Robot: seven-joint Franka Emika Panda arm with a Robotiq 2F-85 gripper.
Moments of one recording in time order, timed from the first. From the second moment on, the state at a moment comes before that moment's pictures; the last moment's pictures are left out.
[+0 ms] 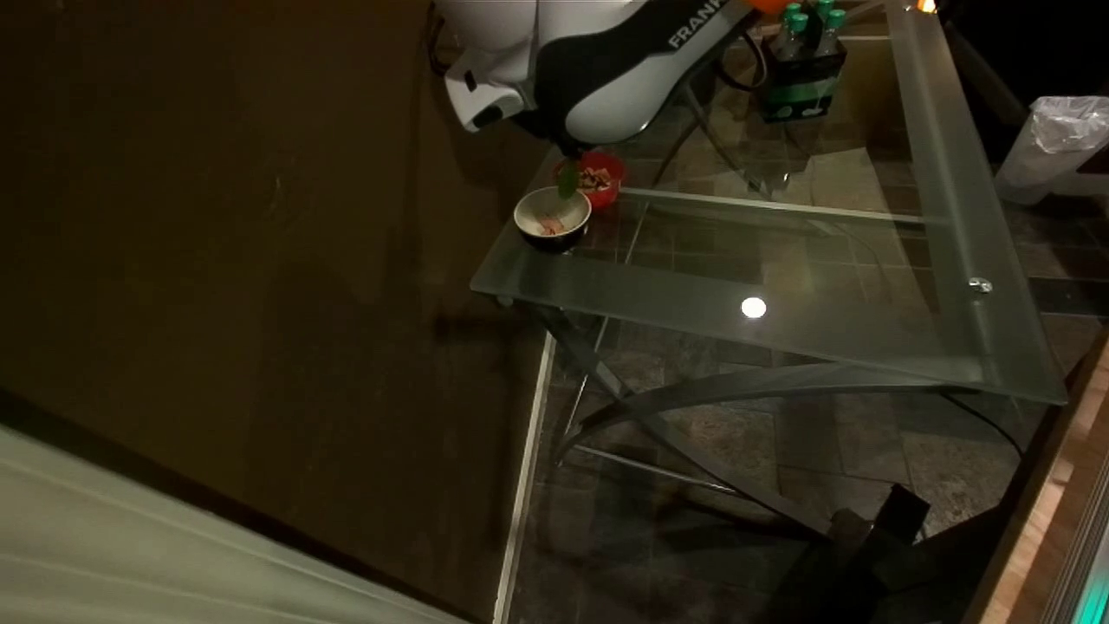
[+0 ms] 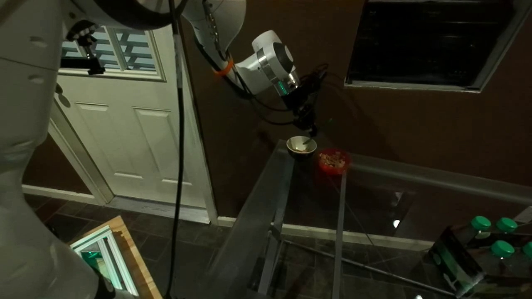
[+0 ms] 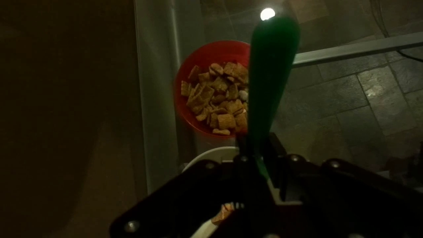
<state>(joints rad) 0.20 0.57 -0.02 -1.67 -0.78 2.28 -1.17</state>
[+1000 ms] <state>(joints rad) -0.13 0.52 0.07 -1.71 -0.28 2.46 -1.44</state>
